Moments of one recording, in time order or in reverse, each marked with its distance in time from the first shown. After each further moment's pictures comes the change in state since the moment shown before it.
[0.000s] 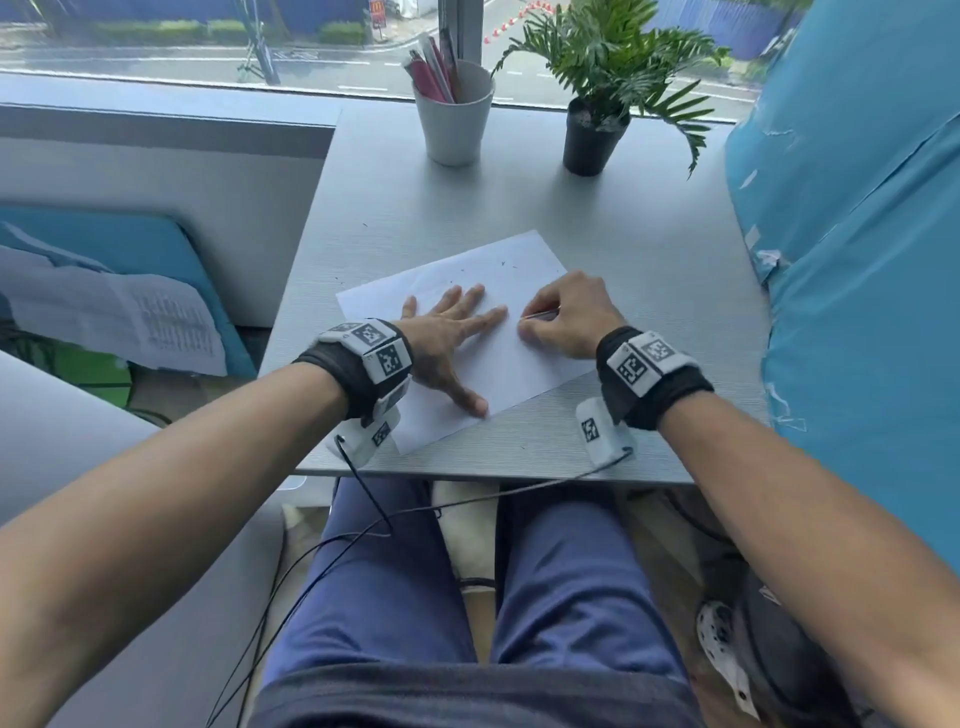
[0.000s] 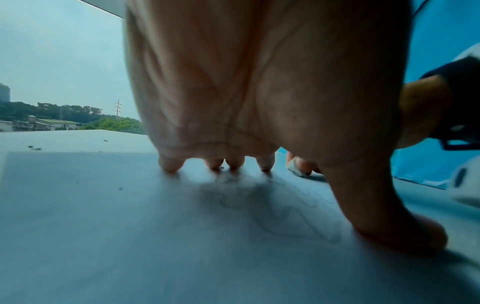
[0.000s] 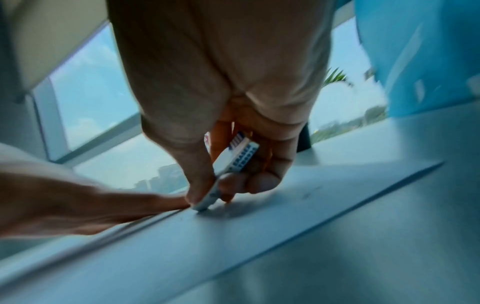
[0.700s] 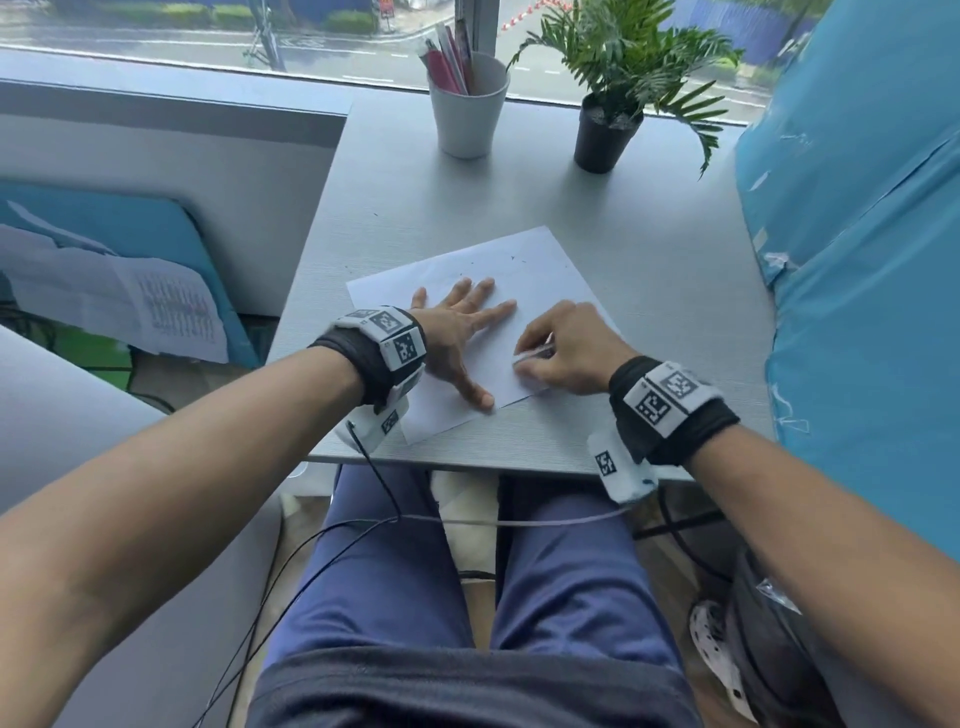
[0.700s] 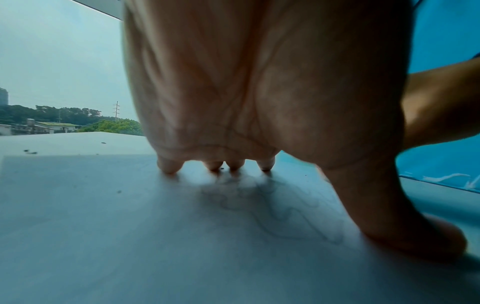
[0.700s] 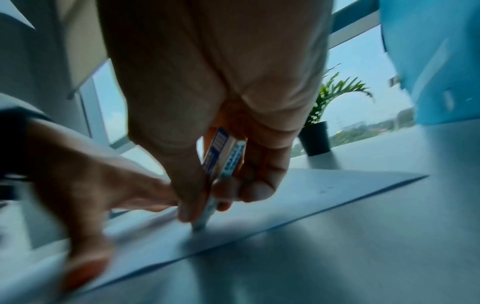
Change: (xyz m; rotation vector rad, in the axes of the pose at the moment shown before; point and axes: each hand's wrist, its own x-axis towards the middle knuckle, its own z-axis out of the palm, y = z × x) left_hand -0.004 0.005 -0.002 0.016 -0.016 -0.026; right_hand -0.027 -0.001 0.010 -0.055 -0.164 -0.129
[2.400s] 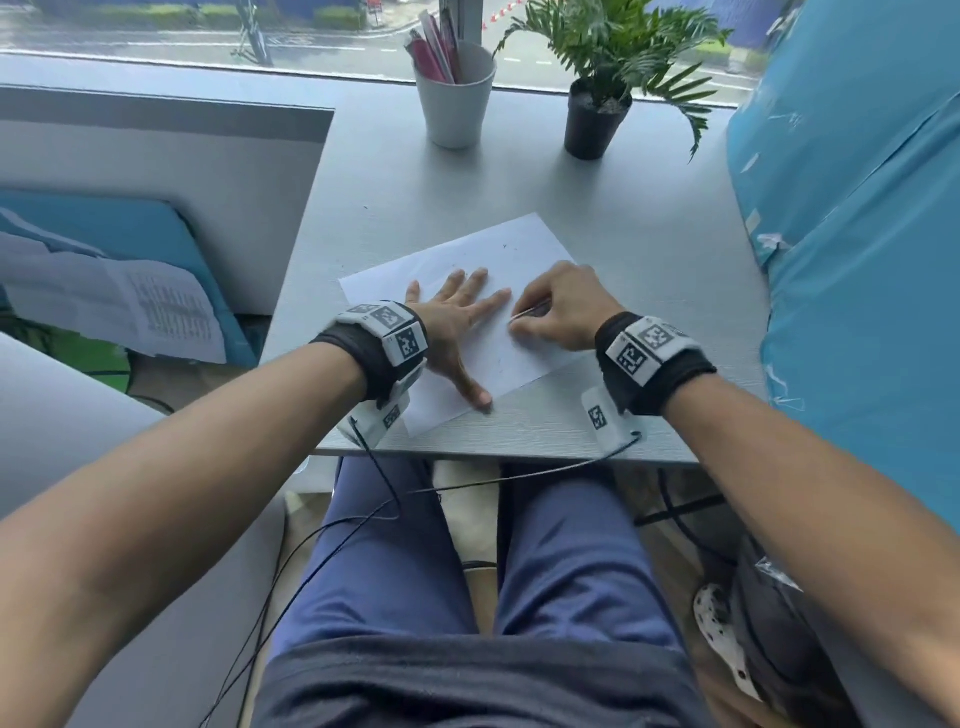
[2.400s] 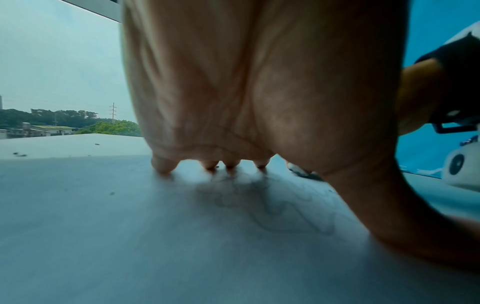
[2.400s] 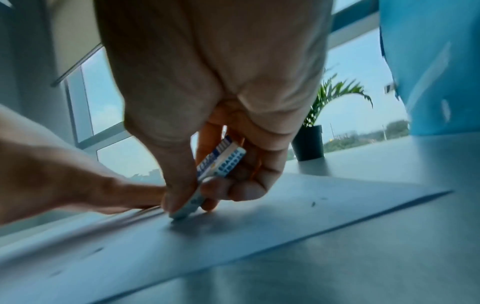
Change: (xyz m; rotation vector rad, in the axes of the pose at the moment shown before) left_hand 0.001 0.005 0.004 0.012 0.000 -0.028; right_hand 0.014 -0.005 -0.010 0.027 0.091 0.060
